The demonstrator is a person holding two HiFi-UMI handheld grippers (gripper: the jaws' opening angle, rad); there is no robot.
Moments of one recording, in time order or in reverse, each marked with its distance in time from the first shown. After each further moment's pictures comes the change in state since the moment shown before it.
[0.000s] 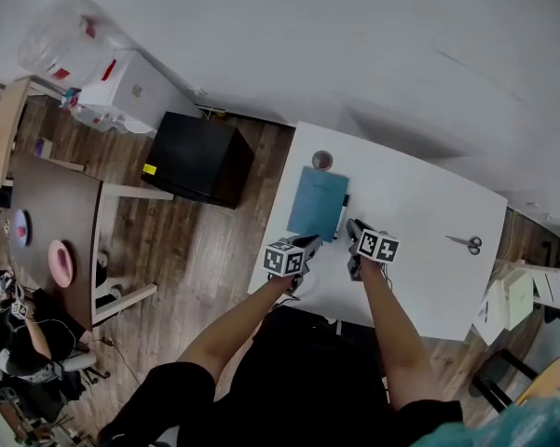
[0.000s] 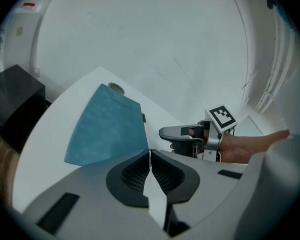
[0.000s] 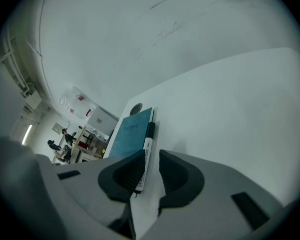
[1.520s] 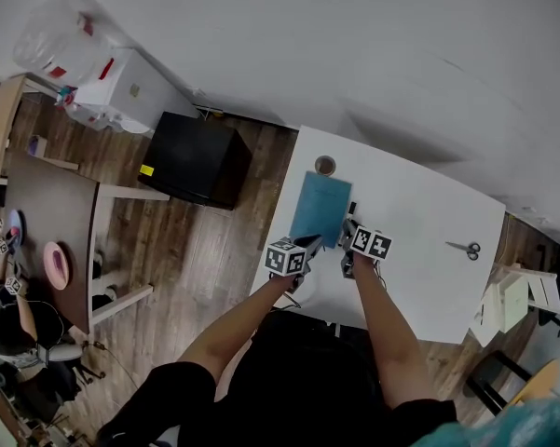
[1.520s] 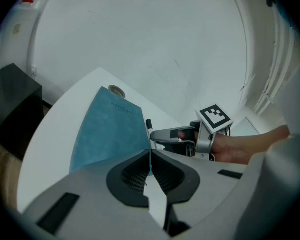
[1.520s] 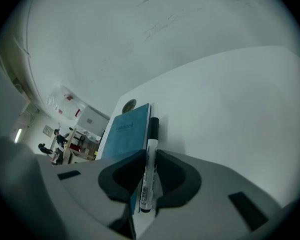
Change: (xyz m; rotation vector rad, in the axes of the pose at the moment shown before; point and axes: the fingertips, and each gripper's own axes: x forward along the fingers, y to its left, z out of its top) left arm 0.006 0.008 0.017 0.001 -0.003 -0.033; right arm 0.031 -0.001 0.003 0.052 0.021 -0.096
